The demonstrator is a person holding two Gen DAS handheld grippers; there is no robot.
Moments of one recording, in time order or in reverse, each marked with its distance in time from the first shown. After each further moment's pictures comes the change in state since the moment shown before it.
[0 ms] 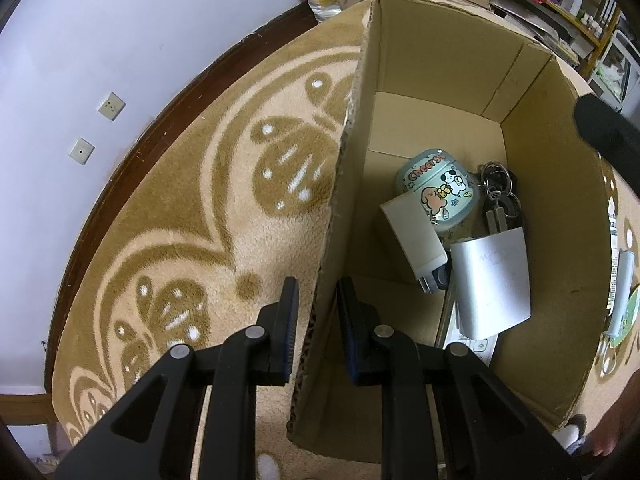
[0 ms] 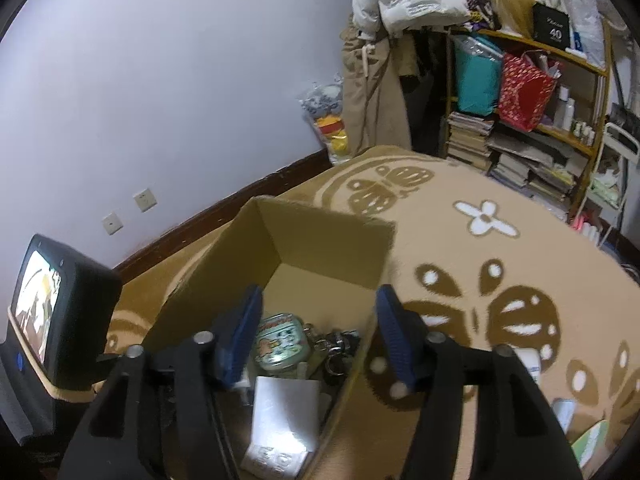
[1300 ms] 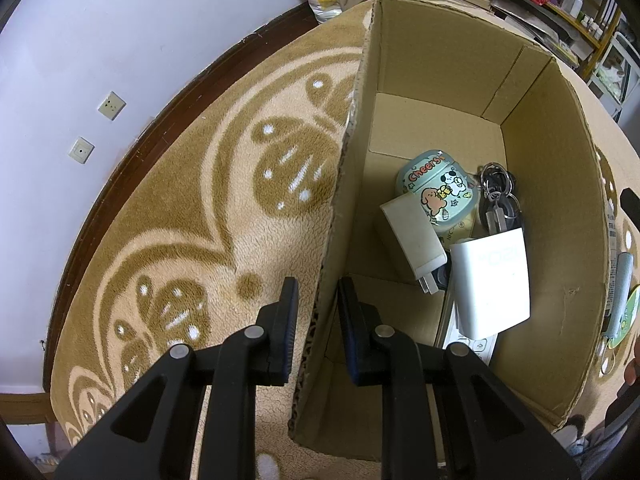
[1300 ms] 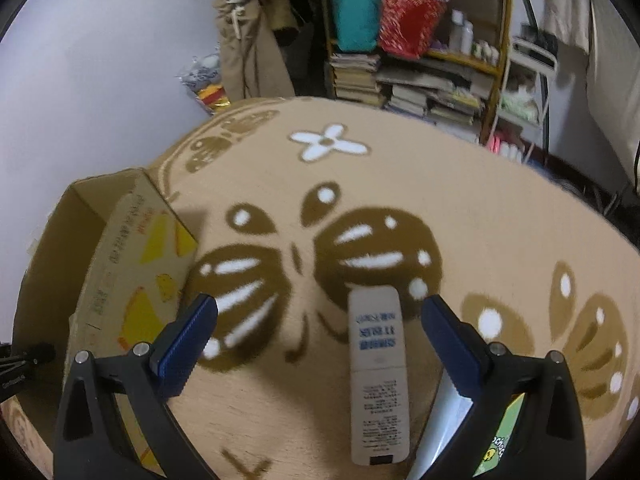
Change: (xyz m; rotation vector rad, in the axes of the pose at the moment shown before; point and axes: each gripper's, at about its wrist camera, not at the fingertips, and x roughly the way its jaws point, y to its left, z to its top) left arm 0.000 0.003 0.000 -0.005 -0.001 -0.006; right arm 0.005 -0.146 -0.043 0.233 0.156 -0.245
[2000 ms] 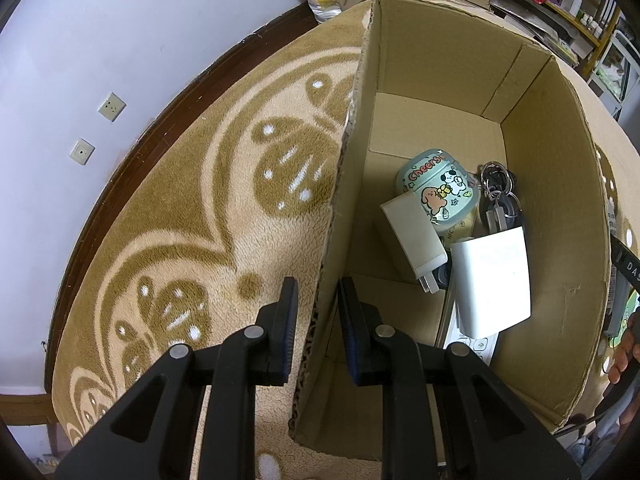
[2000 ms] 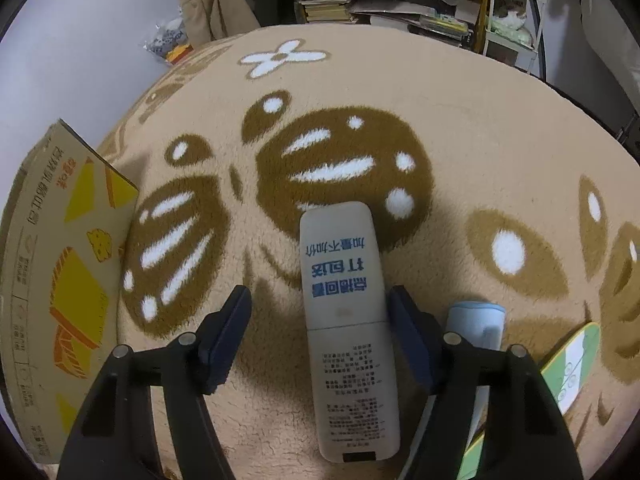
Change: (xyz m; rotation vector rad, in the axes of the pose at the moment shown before) left arm 0.000 -0.002 -0.001 0.005 -0.001 0.006; right arm 0.050 -0.031 -0.031 0.097 0.203 -0.003
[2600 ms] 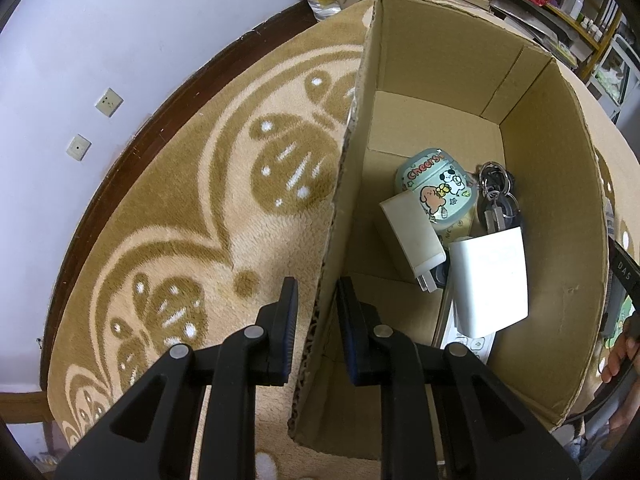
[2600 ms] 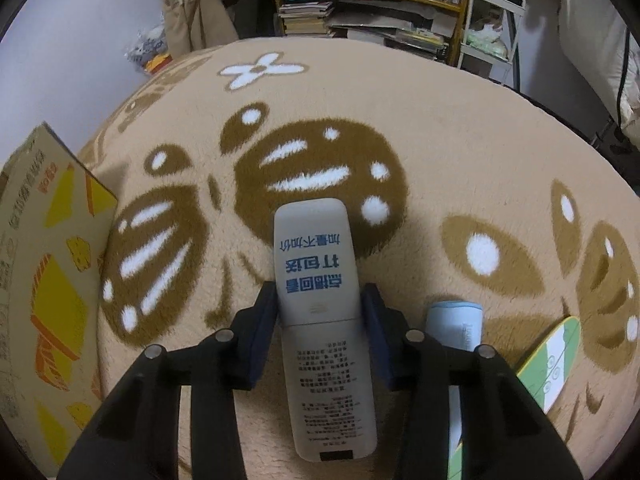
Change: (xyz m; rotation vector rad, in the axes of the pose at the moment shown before) left arm 0.003 0.001 0.000 -0.009 0.009 -0.019; right arm -0.008 0.001 -0.002 0.023 -0.064 -0.099
